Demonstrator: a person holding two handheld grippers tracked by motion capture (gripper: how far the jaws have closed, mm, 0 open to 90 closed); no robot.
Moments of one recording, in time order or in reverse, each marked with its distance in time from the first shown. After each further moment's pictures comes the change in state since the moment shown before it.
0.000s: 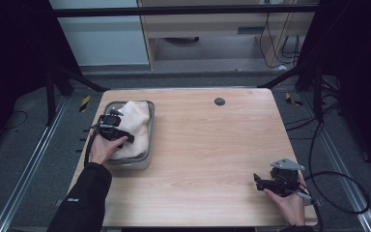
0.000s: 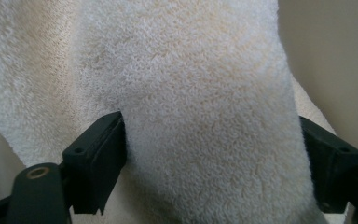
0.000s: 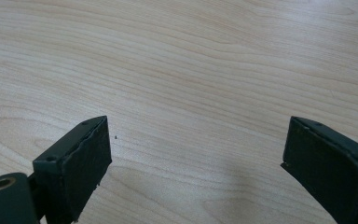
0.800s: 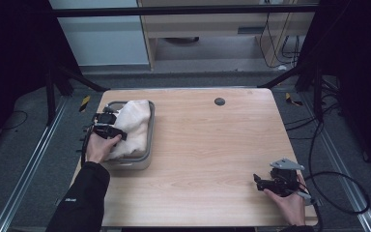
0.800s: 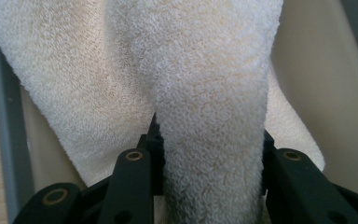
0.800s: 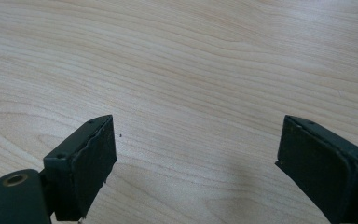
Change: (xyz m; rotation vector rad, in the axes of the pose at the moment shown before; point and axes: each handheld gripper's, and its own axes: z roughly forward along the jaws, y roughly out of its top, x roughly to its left) left arm 0.006 -0.001 -0.024 -0.054 -0.028 -0.031; right arm -0.001 -0.001 0.001 0.006 0.019 -0.010
